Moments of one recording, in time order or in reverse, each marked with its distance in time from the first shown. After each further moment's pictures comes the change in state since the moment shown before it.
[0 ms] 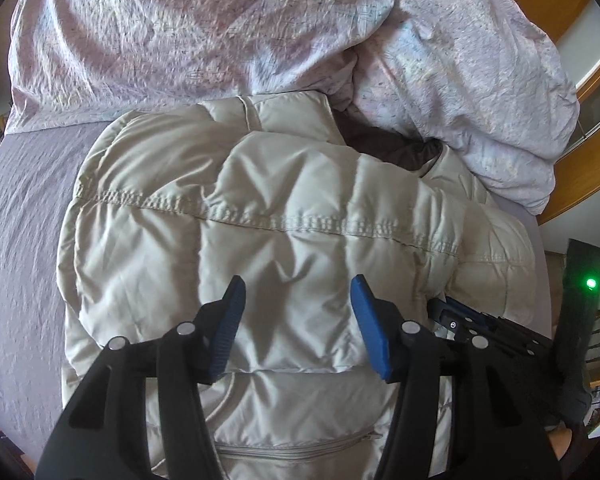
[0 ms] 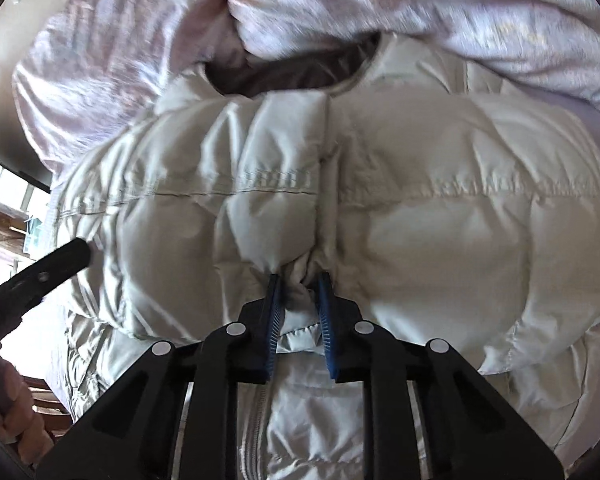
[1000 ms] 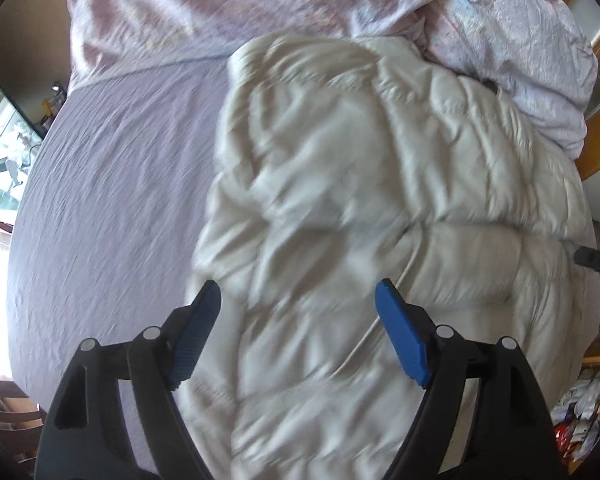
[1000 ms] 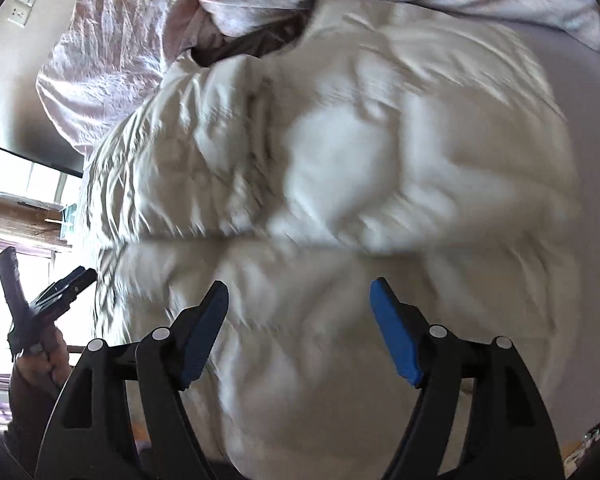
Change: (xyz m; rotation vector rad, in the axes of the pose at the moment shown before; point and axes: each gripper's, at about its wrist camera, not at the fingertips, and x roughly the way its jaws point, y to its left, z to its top) left arm -0.043 0.104 -0.086 0.059 0.080 0.157; right arm -0.066 -0.105 -0.054 0.046 0.113 0.157
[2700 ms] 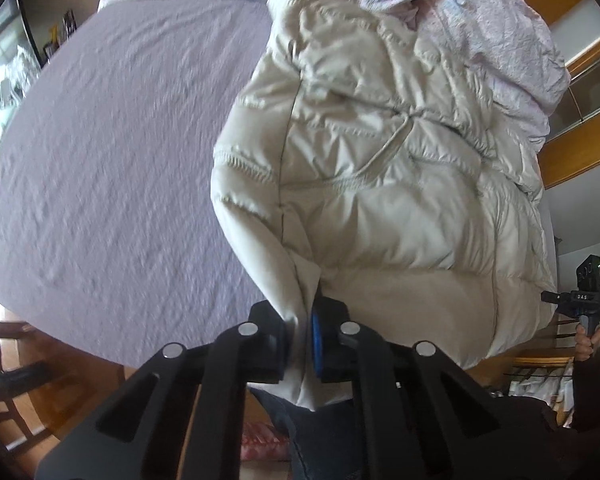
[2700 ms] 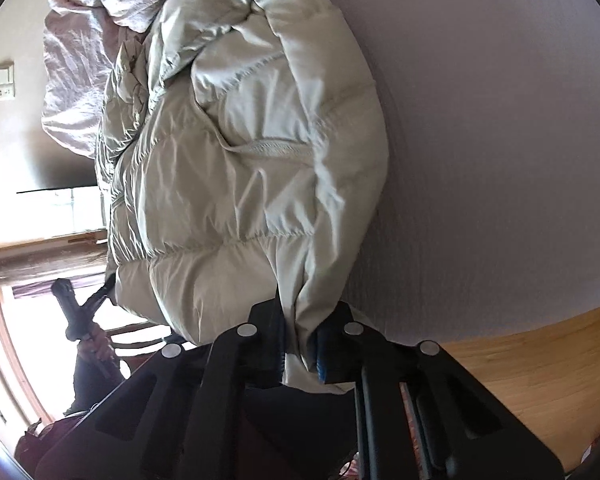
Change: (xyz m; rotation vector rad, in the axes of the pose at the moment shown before) left arm -0.028 0.027 -0.119 -0.103 0.026 -0.177; right arm -0.033 -0.146 -0.125 0.245 0.145 0.228
